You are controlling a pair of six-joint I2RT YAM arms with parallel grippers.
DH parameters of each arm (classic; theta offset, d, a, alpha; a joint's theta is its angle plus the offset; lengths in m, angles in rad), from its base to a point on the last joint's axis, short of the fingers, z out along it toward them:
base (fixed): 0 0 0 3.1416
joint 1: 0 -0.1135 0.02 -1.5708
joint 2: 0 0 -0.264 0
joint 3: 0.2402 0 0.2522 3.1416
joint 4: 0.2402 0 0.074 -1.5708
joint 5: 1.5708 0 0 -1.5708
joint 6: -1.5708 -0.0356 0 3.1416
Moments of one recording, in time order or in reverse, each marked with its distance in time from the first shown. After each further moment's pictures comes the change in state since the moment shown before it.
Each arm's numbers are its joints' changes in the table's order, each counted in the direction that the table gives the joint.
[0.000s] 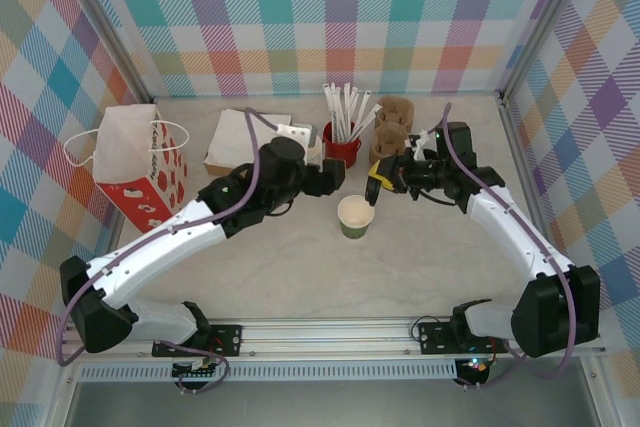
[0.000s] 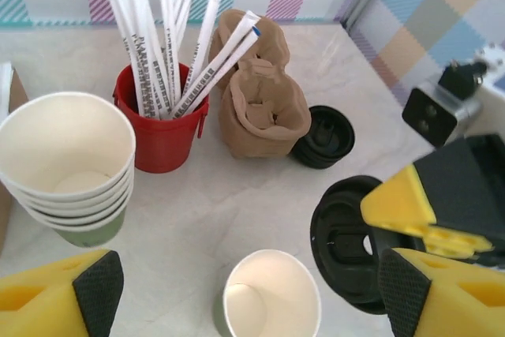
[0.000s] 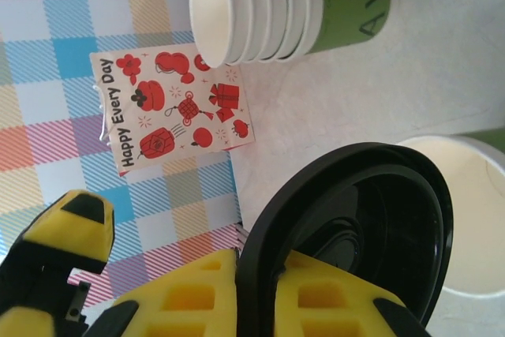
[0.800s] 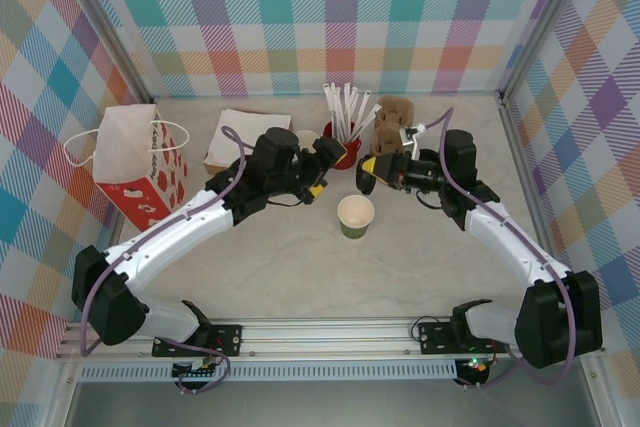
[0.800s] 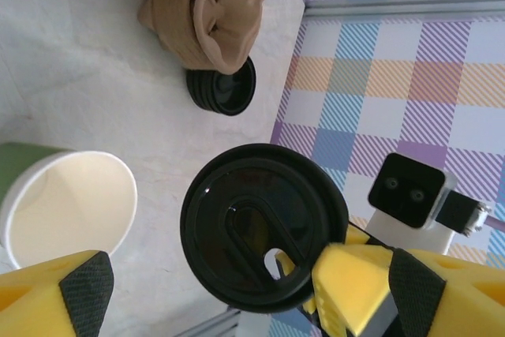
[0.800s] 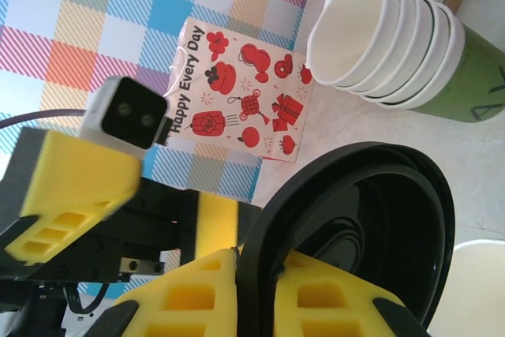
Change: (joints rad) left arm -0.135 -0.087 -0.065 -0.141 0.399 0.880; right arm -0.018 0.049 -0.169 -0.476 -0.101 0.076
